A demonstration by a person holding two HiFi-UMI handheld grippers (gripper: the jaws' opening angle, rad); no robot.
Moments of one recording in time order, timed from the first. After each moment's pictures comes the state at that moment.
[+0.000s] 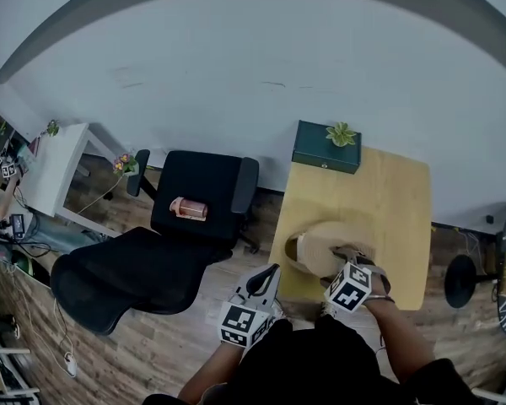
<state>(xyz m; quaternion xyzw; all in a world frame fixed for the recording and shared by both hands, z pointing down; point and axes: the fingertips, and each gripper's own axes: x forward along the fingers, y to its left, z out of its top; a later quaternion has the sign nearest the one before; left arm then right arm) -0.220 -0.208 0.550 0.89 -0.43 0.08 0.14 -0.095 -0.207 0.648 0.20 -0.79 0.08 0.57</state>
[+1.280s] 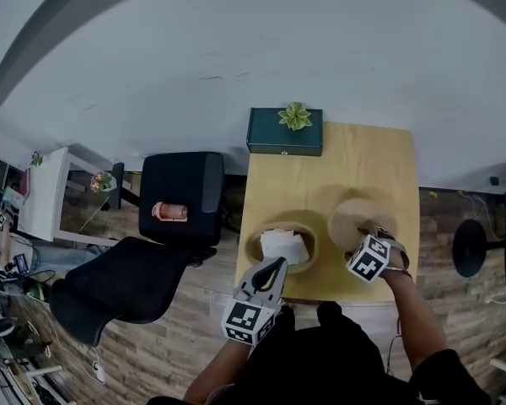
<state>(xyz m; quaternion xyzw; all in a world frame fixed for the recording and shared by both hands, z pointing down) -0.081 -0.236 0.562 0.90 -0.39 0.12 0.16 0.102 -0.251 0.712 0.26 -0.75 0.15 0.59</state>
